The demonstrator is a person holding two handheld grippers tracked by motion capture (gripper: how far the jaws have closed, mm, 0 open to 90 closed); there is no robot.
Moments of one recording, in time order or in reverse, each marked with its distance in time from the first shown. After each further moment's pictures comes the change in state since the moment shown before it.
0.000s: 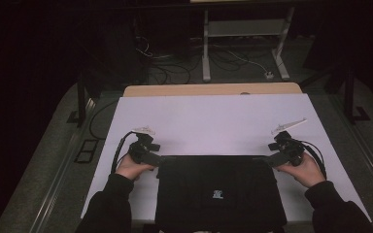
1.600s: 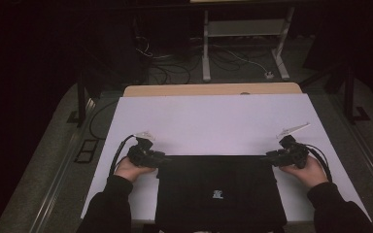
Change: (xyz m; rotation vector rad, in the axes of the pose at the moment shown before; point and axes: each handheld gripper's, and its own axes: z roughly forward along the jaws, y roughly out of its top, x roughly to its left) left arm 0.011 -0.014 0.007 0.071 0.028 0.054; right arm -0.027 -0.021 0.008 0.036 -0.009 -0.002
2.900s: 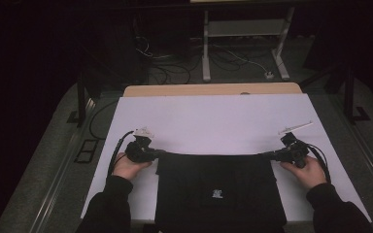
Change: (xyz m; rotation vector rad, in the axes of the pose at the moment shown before) left arm 0.000 0.008 -0.009 -0.026 0.099 0.062; right arm -0.006 0.001 0.000 -0.039 0.036 0.110
